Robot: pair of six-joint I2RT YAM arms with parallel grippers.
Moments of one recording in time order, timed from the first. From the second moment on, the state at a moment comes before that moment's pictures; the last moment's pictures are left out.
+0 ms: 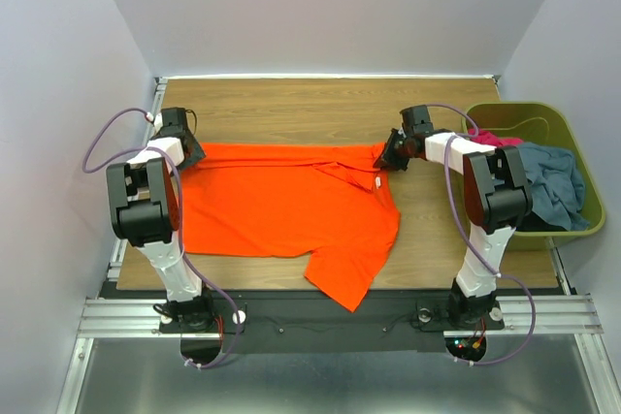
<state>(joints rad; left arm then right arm) 0.15 1.85 1.17 -0.28 -0.27 -0.40 0.20 1.95 1.25 -0.28 -0.22 0.68</state>
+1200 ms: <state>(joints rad) 0.14 1.91 1.24 -0.28 -0.24 -0.39 0.14 1.96 1.25 -0.25 -0.22 0.63</state>
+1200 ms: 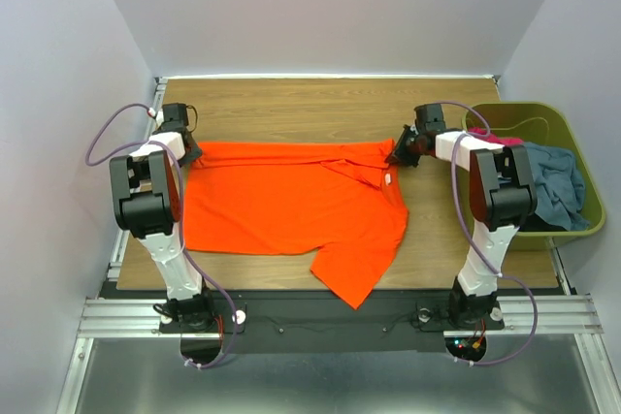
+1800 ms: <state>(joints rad) 0.15 1.87 1.23 -0.28 -0.22 -0.40 0.10 1.99 1.31 -0.24 -0.23 0.55</state>
